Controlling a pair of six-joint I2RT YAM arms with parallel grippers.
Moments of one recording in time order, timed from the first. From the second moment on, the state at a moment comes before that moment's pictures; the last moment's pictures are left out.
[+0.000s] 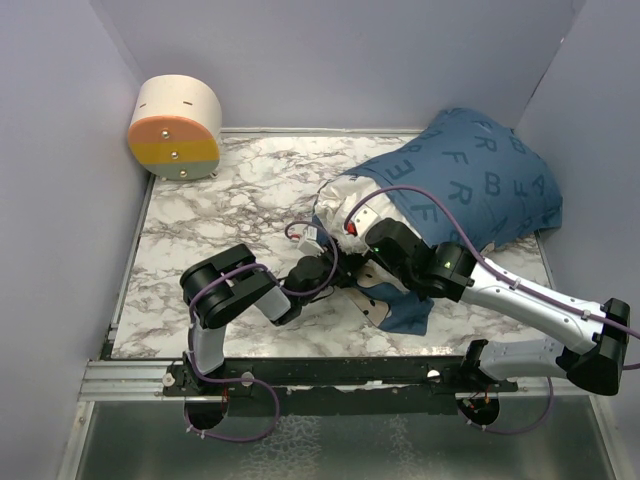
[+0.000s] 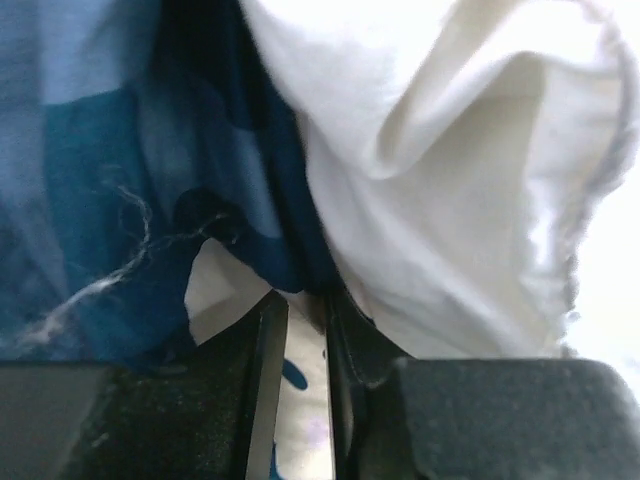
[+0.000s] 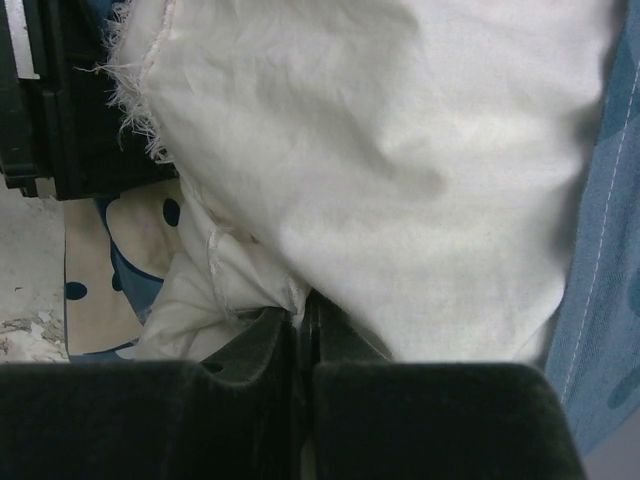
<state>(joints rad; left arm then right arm) -0.91 1.90 0.55 1.16 -0.19 -1.24 1.01 1.20 1.09 -0.72 0.58 -0.16</state>
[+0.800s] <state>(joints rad) -0.92 1.91 0.54 1.21 -0.19 -1.30 1.01 1.20 1.09 -0.72 0.58 -0.16</state>
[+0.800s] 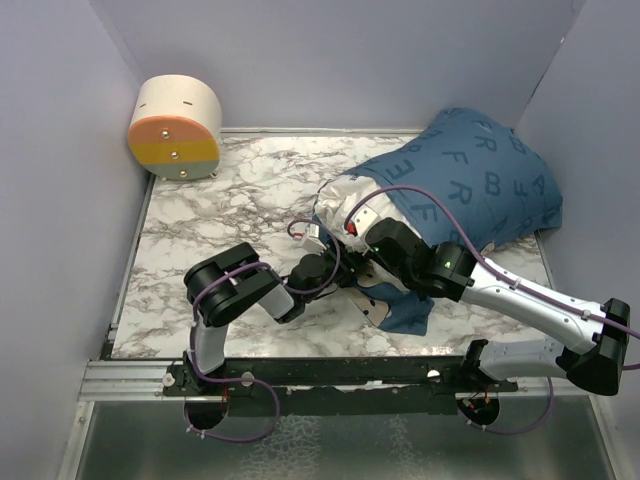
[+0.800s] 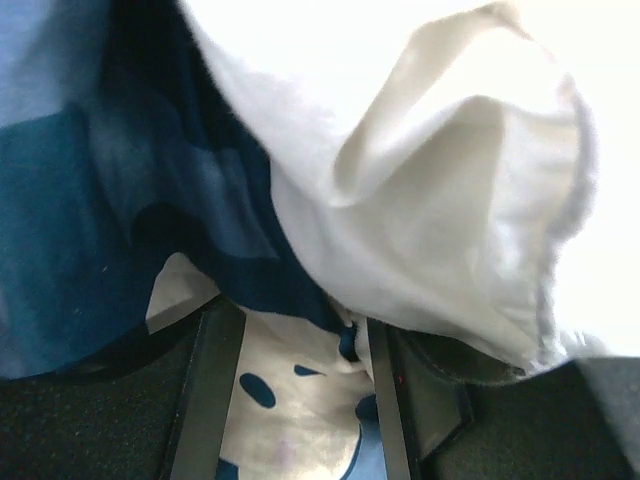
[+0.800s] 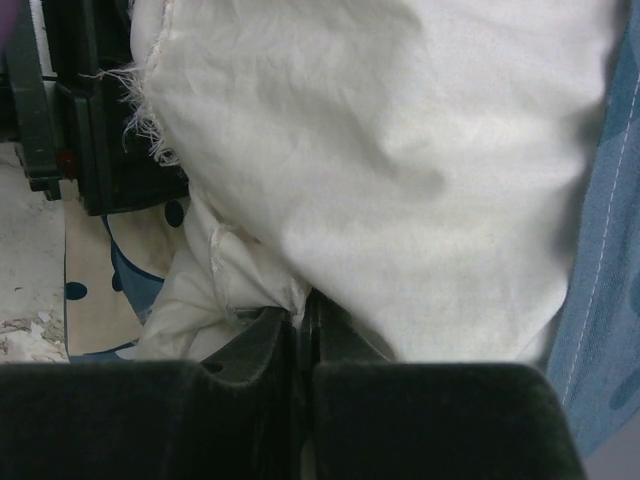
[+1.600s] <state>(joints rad) -0.91 2.07 0.68 1.15 -0.16 -1.31 0.99 1.19 1.06 -0.69 0.54 -0.17</state>
